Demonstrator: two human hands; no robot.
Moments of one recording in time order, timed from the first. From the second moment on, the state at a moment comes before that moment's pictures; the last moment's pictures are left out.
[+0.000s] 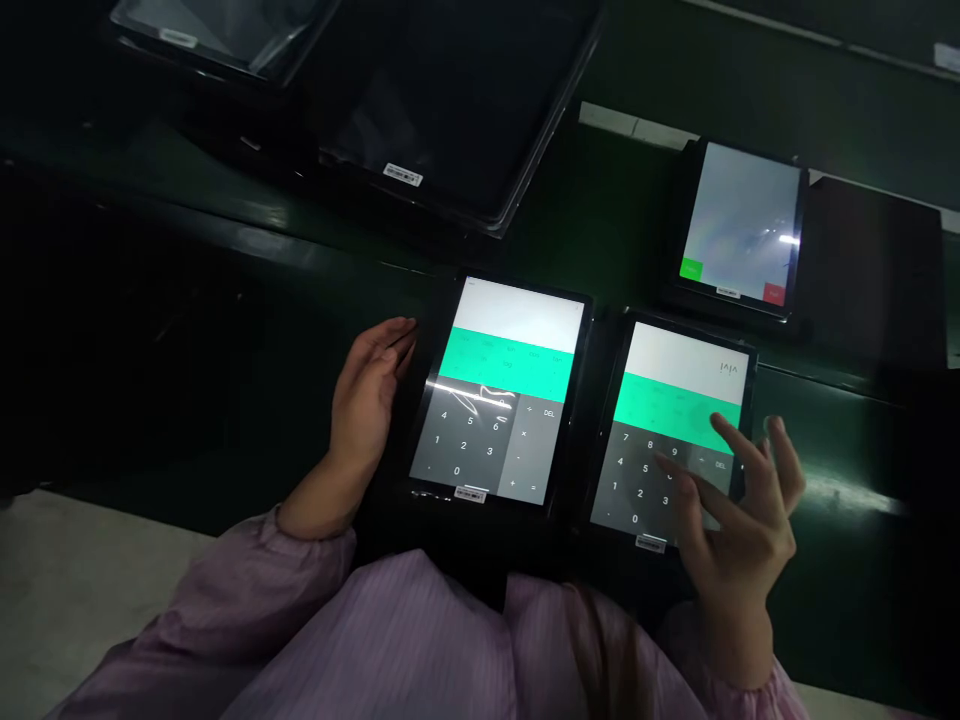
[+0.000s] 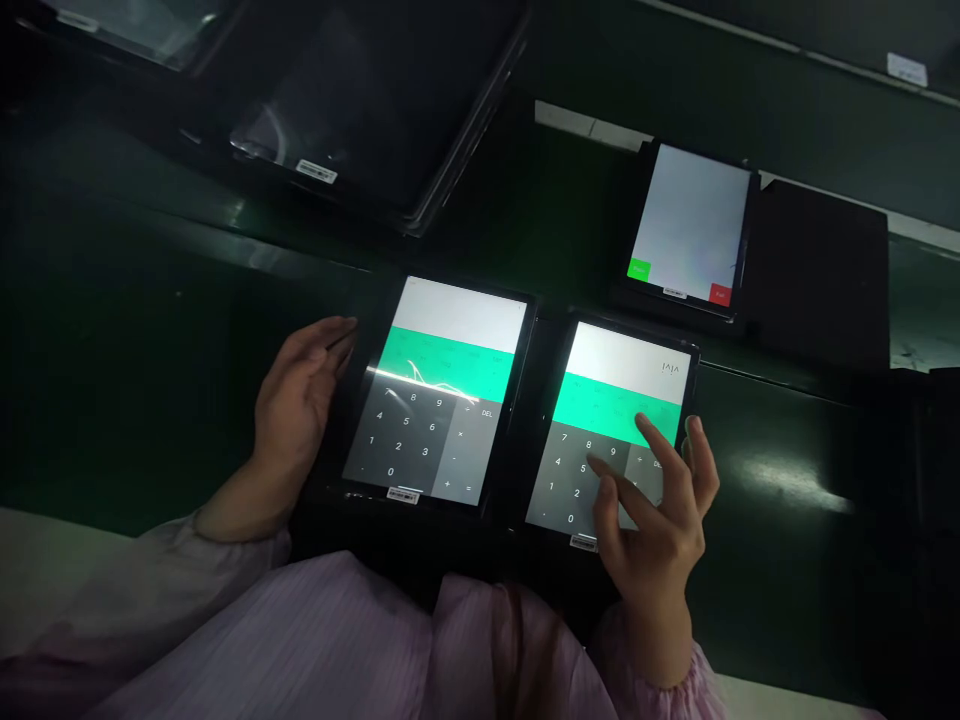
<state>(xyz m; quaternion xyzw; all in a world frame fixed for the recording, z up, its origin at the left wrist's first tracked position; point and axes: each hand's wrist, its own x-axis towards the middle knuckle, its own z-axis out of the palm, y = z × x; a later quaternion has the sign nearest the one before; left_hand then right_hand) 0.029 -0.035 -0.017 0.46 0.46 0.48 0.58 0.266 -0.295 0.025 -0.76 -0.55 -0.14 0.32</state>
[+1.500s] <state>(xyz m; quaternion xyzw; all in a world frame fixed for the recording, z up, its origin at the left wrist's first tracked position) 0.031 -0.034 -0.014 0.48 0.48 0.48 0.56 0.294 -0.306 0.003 -0.85 -0.40 -0.19 0.28</state>
